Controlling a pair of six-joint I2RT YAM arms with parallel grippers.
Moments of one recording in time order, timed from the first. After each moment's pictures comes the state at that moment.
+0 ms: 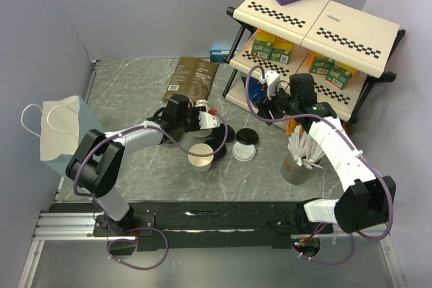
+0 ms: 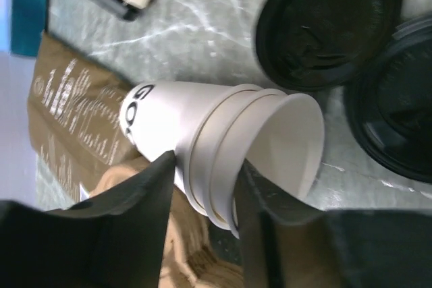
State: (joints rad) left arm -0.54 1.65 0.95 0.10 0.28 0.96; right arm 0.22 1.28 1.14 -0.52 -0.40 -0.45
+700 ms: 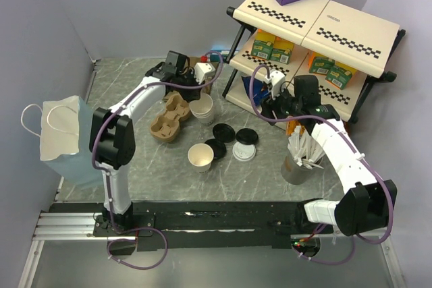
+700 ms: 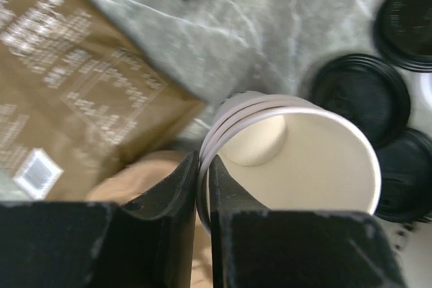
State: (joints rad) left arm -0.39 1.96 1.70 -0.55 0.41 0.50; right arm 0.19 1.27 1.12 -0.51 -0.40 -0.43
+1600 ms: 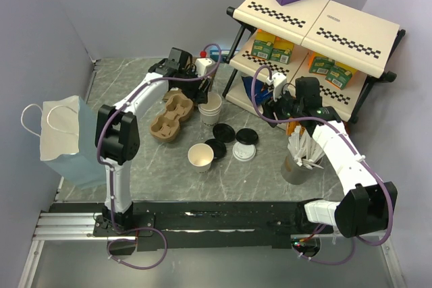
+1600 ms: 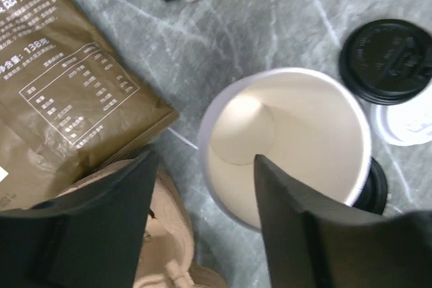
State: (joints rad) left arm -0.40 2.06 1.85 -0.65 0.46 0.31; right arm 0.17 1.24 1.08 -0.52 -0.41 -0.41
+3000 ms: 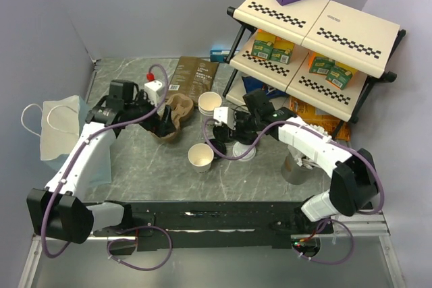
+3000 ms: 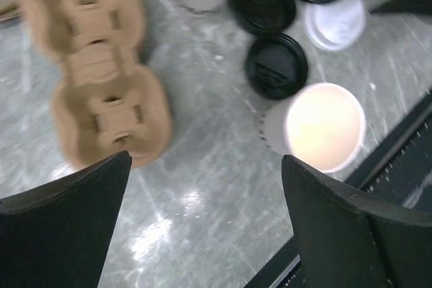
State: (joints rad) left arm -0.21 1.22 1.12 -0.67 0.55 0.21; right arm 0.58 1.44 1.10 -0.54 -0.37 -0.87
